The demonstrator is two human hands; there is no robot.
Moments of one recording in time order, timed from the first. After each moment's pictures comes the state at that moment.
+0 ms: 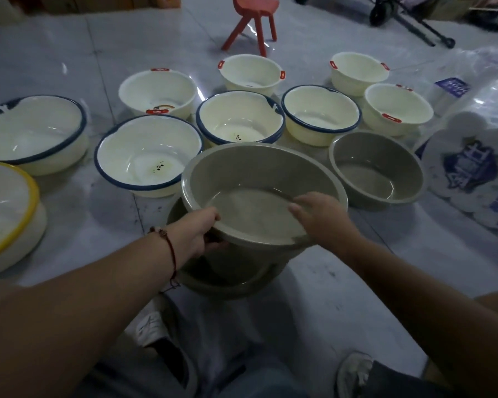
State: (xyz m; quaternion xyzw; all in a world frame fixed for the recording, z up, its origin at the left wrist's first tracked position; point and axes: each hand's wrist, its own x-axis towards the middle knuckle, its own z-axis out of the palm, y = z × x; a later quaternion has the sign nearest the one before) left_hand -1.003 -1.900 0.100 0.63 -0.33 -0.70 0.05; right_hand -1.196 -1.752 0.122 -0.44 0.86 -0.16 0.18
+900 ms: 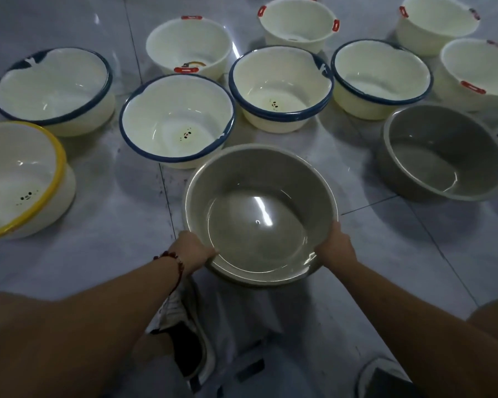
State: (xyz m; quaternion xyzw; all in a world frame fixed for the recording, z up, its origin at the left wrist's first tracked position) left_hand -0.918 -1.927 -0.021 0.65 -0.61 -0.45 -0.09; right_hand -1.194 -1.778 -0.036 -0.19 0.91 -0.15 0.34
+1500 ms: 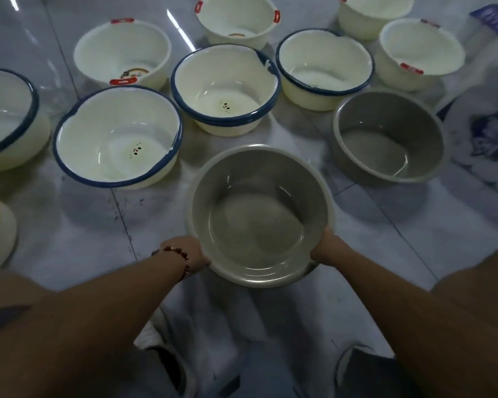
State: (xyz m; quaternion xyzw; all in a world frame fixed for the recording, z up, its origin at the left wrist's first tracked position) left_hand -1.020 -1.948 -0.021 0.43 -0.79 -0.24 -0.36; right_hand -1.278 -1.754 -0.029 -0.19 0.89 0.02 0.42
